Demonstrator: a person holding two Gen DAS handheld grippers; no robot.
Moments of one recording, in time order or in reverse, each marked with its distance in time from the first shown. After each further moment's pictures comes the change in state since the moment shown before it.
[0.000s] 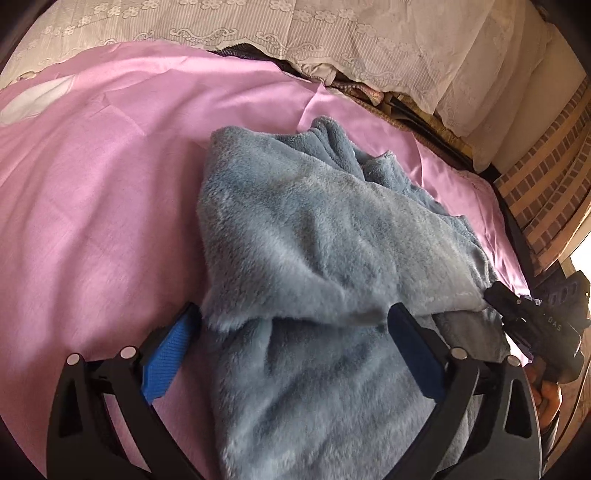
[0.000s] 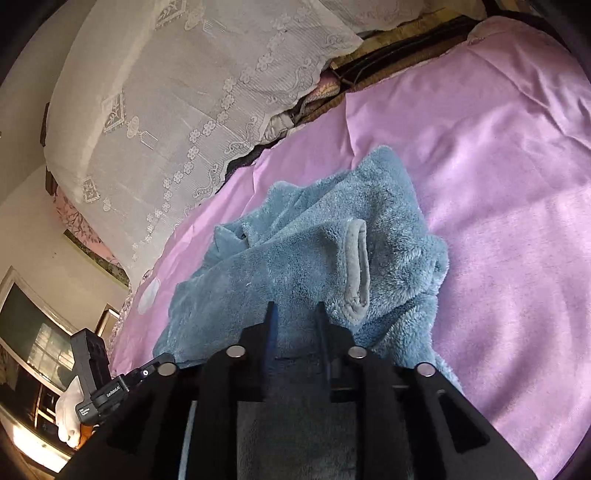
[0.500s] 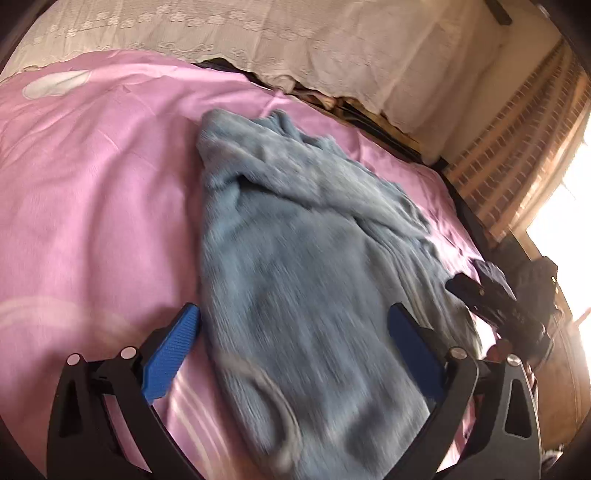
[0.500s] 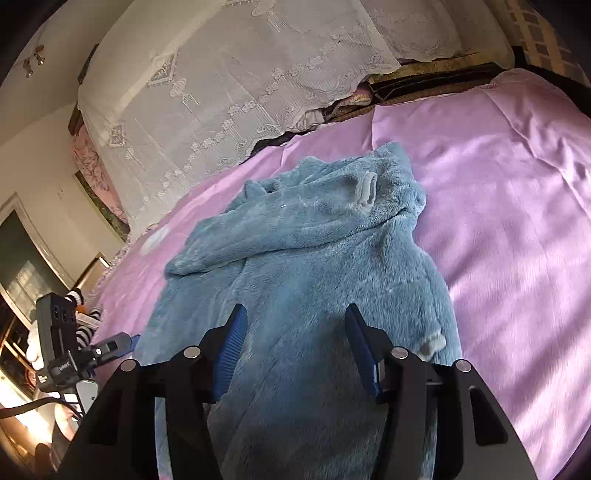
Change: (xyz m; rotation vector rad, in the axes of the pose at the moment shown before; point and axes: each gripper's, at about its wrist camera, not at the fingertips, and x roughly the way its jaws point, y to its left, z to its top) left arm -0.080 -0.012 -0.094 0.061 -0.044 -0.165; right arm -0.066 0.022 -0.075 -0.212 -0.006 -0.022
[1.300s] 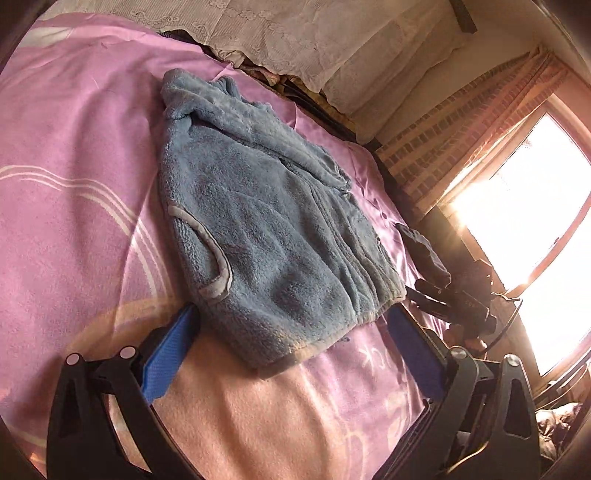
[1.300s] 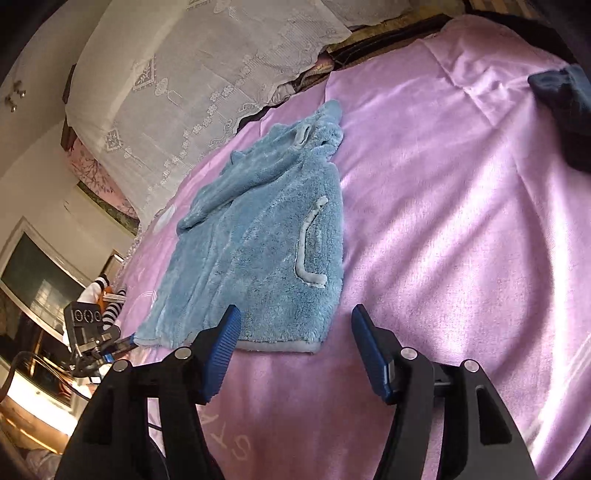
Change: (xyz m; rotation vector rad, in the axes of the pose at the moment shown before) left arm -0.034 0.006 -0.053 -0.042 0.081 -0.285; right arm -0.089 -0.056 -0.056 0.155 0.147 0.043
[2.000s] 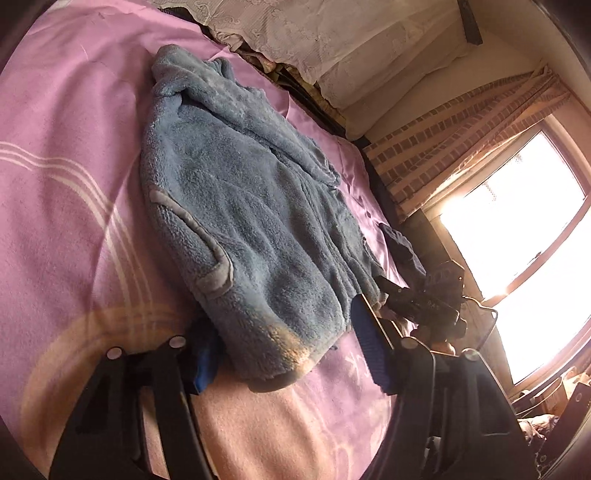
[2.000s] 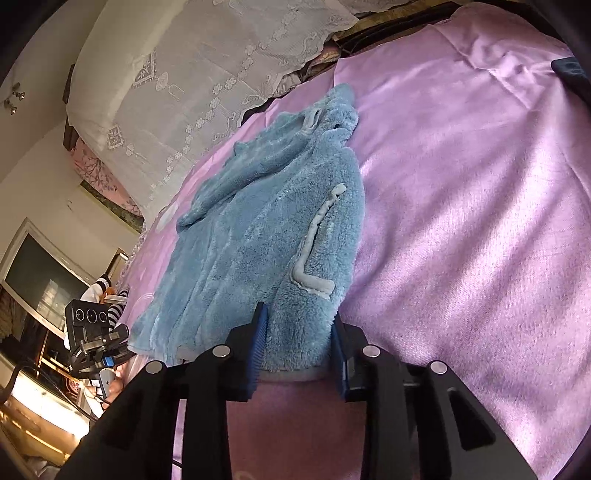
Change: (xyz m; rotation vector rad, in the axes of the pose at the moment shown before) left arm 0.020 0.009 0.004 -0.059 0.041 -0.087; right arm 0.034 0.008 0.006 -0.008 0.016 0.017
